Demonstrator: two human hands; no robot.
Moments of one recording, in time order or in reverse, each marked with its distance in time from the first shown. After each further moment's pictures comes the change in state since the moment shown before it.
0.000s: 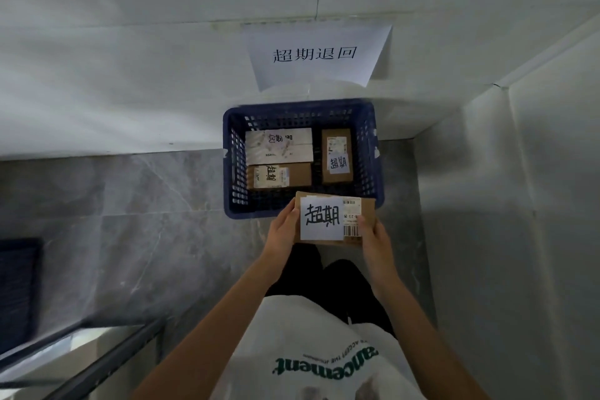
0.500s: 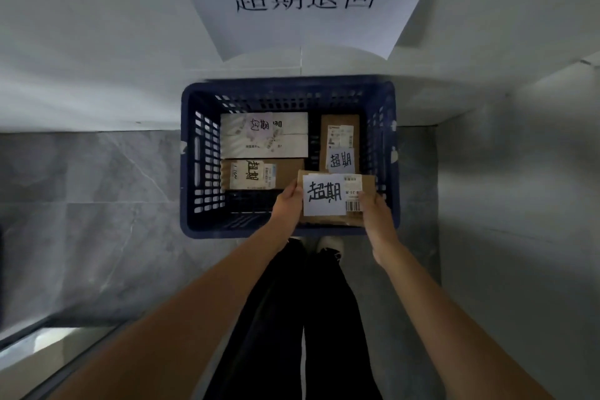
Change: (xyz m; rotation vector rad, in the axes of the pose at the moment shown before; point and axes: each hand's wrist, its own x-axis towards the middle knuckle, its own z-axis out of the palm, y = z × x) left_hand 0.217 -0.020 0.062 0.146 0.019 -0.152; right_hand 0.232 0.034 0.014 -0.095 -0.011 0.165
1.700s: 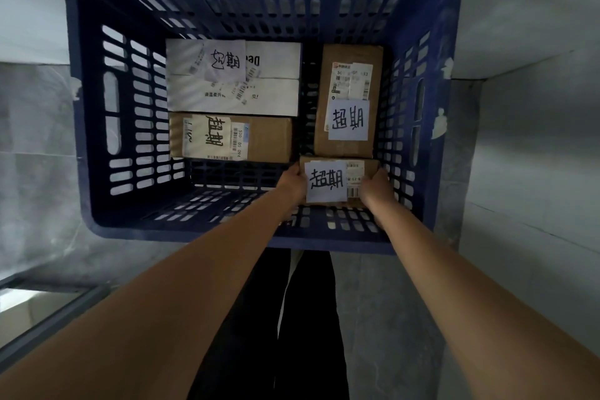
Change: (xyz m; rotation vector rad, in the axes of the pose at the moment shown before) left_hand 0.188 -0.081 0.066 0.147 -0.015 -0.205; right_hand 0.201 0.077 0.018 -0.502 -0.014 0.198
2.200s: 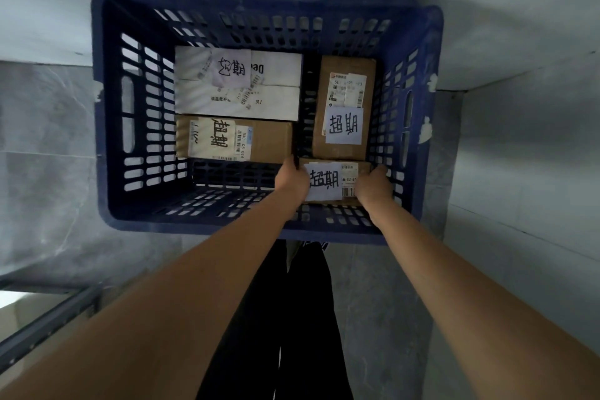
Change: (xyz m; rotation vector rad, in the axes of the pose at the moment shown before) left_hand -0.039 0.015 -0.008 0.100 0.141 0.102; right_hand -0.032 -0.017 -0.010 -0.052 0.109 -0.058
